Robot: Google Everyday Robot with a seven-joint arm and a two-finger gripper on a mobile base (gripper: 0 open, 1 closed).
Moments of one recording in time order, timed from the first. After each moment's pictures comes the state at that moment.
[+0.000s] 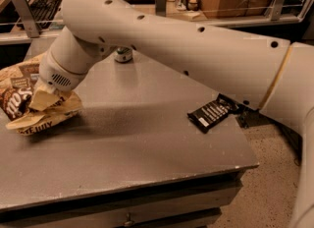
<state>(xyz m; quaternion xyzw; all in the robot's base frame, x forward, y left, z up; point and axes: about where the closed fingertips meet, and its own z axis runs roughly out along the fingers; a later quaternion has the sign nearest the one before) 0.492 0.269 0.884 -0.70 0.60 0.25 0.29</state>
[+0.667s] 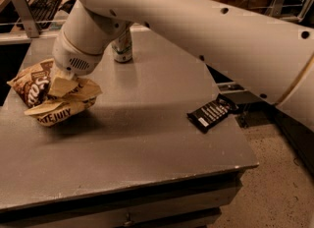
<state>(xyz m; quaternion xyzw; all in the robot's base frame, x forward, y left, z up) 0.495 0.227 0.914 -0.75 0.56 0.20 0.28</state>
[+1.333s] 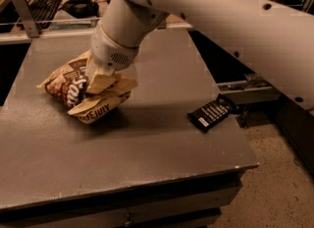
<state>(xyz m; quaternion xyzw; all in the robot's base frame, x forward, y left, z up) 0.506 0.150 0.911 -0.78 0.54 0.17 0.25</state>
